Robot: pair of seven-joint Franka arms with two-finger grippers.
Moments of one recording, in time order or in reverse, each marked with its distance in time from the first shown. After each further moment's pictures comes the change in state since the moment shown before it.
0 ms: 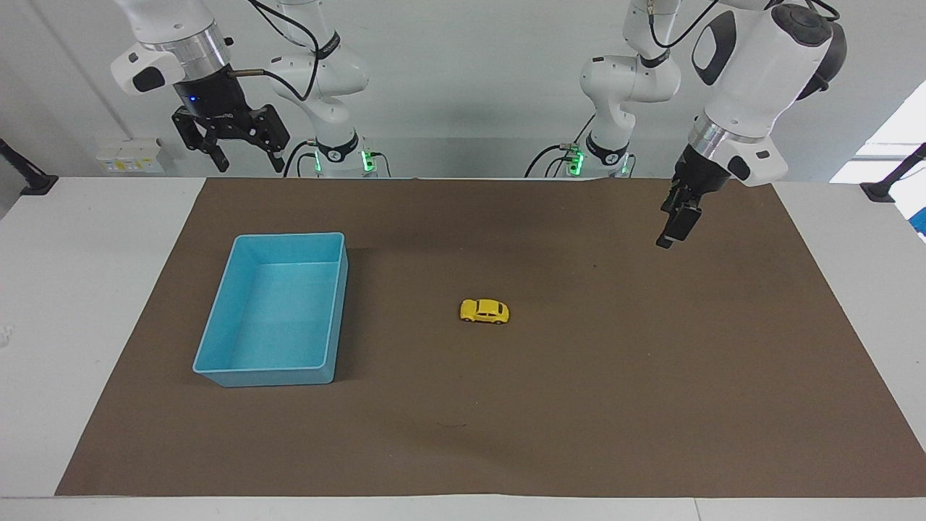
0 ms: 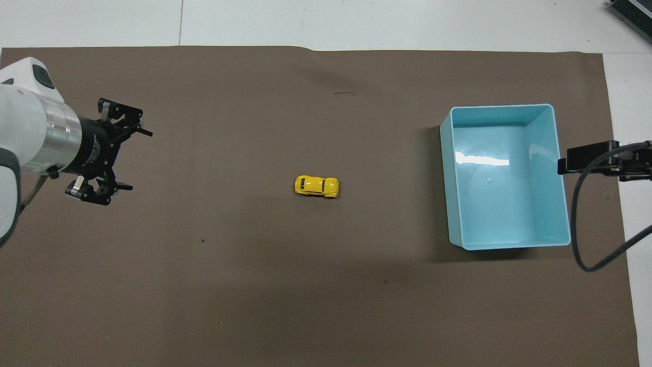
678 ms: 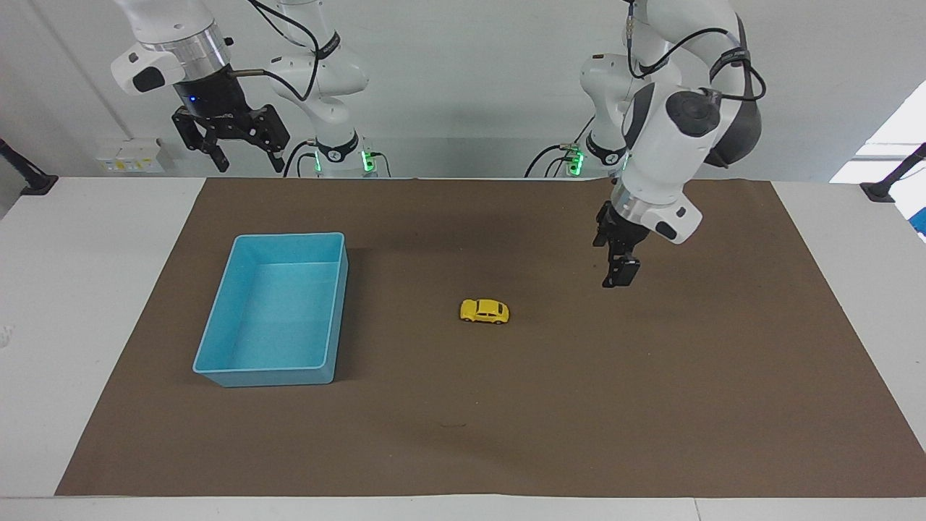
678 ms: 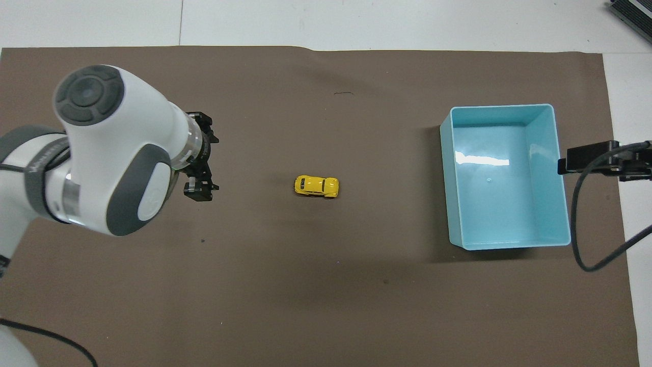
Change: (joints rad) left arm -0.178 0.199 -0.001 -0.007 0.059 0.147 -0.530; right arm 0.000 0.000 0.000 0.000 0.000 0.000 0.000
